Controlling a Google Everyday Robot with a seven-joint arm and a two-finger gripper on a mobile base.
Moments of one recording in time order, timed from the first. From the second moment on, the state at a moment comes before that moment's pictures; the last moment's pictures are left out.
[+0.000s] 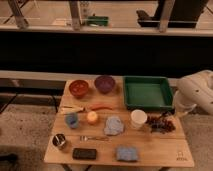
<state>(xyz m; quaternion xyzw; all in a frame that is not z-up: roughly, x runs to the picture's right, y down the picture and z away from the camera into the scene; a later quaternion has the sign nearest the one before) 0.376 0.087 0.709 -0.24 0.08 -0.02 0.97</state>
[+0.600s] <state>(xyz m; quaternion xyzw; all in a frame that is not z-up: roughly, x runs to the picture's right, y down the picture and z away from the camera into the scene) 0.384 -0.009 0.690 -0.19 0.09 -0.04 0.98</state>
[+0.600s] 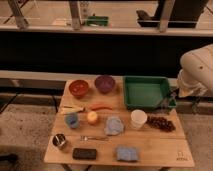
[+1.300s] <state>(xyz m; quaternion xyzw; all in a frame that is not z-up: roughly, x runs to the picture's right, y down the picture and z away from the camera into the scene) 0.377 -0.025 0.711 -0.06 0.04 -0.04 1.00</state>
